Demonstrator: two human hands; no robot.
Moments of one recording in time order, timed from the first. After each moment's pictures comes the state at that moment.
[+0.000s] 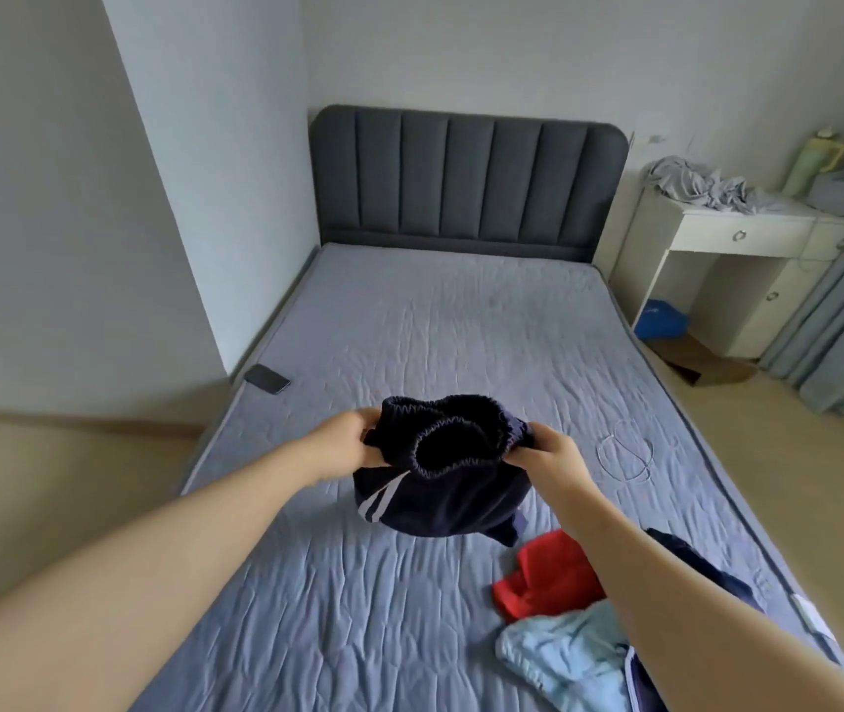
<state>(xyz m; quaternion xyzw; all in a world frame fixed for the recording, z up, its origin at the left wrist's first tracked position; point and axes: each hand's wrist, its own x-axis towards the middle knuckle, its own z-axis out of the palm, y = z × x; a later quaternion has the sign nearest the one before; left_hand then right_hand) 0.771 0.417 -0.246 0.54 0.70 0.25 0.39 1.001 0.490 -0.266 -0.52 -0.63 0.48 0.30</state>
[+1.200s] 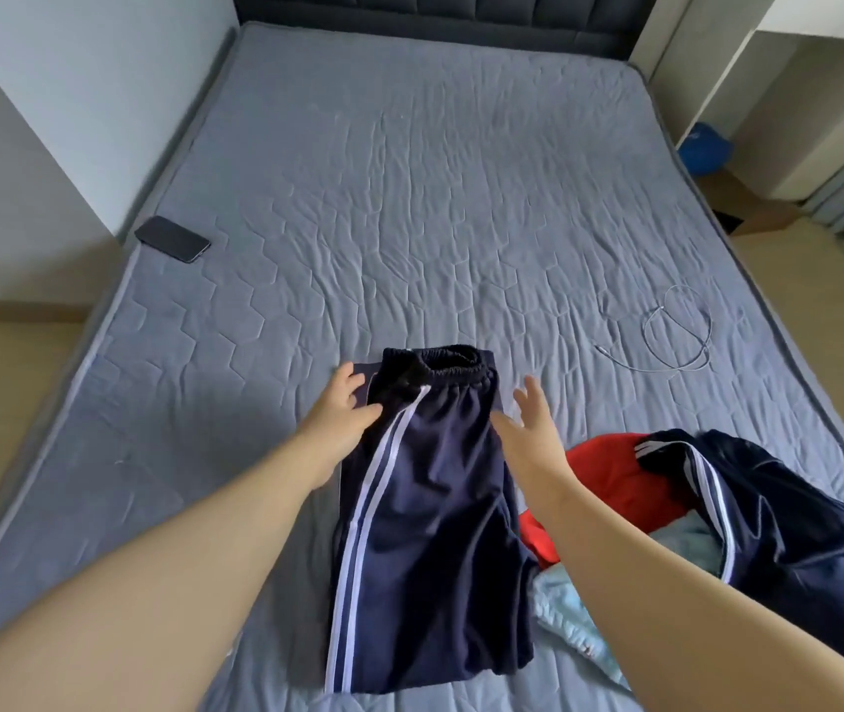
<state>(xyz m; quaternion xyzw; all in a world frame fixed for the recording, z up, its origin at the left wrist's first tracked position) 0.727 0.561 -0.531 0.30 0.71 0.40 0.50 0.917 0.605 -0.526 -0.63 -0.50 0.54 0.25</state>
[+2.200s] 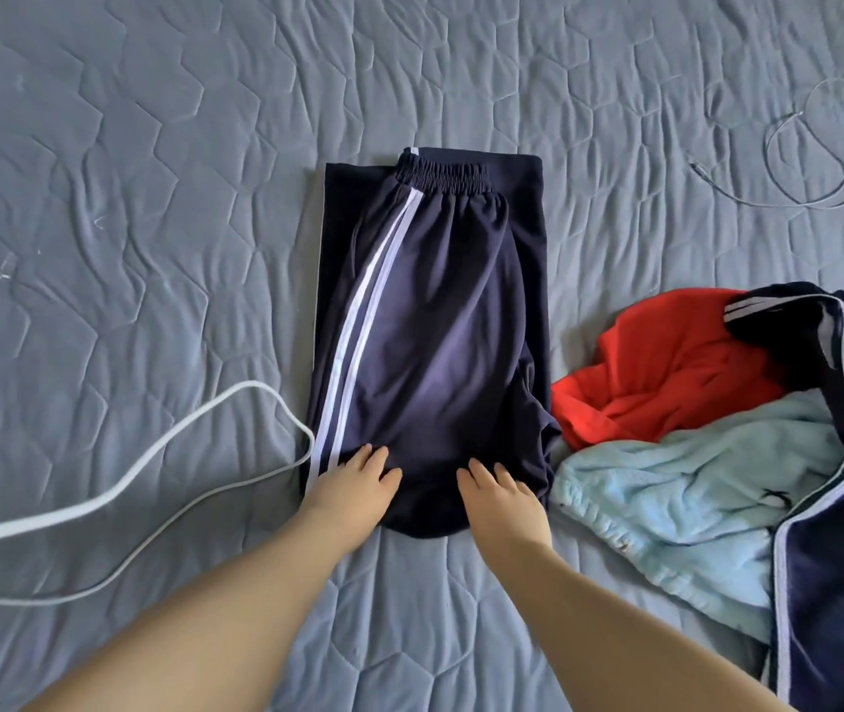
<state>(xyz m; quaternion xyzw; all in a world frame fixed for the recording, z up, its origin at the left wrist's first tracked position) 0.811 0.437 -0.775 0.69 0.59 -0.28 0.31 0.976 0.485 -0.759 -0.44 -0.80 0.22 -0.33</state>
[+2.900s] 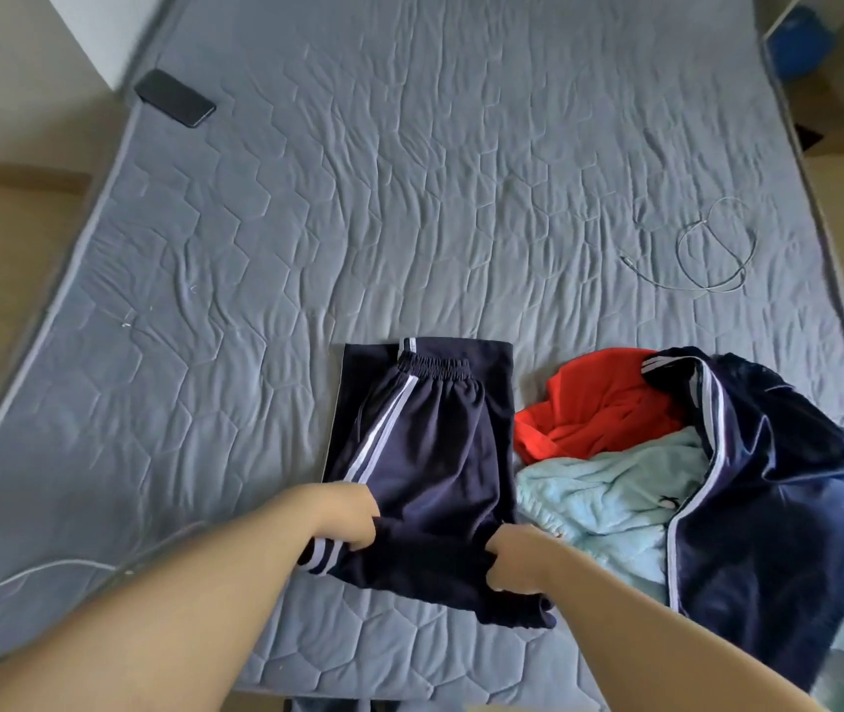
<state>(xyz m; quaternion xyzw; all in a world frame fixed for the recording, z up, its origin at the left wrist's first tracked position) 0.802 0.429 -0.611 0.50 0.61 -0.25 0.55 1.009 0.477 -0.600 -0.44 -0.68 0.36 -0.46</state>
